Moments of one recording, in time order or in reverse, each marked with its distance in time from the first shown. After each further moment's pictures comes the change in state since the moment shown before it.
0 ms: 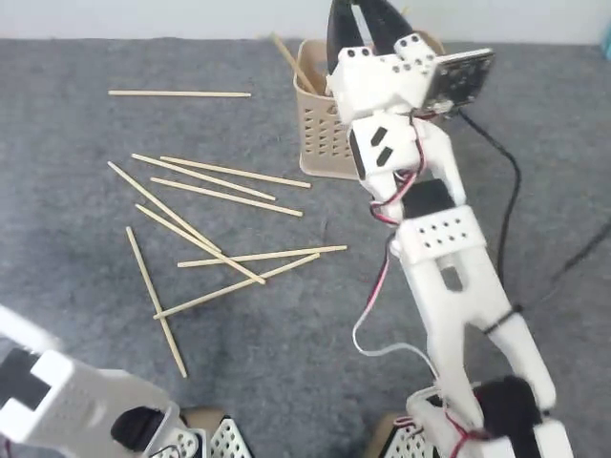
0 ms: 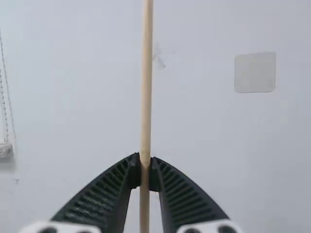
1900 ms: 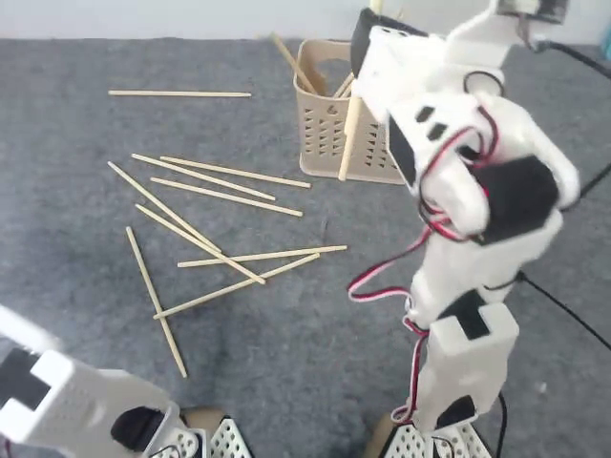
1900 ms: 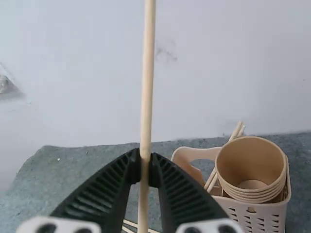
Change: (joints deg) left arm 0.0 0.0 0.0 2.1 0.2; right arm -0.6 31.5 -116.5 119.4 -12.9
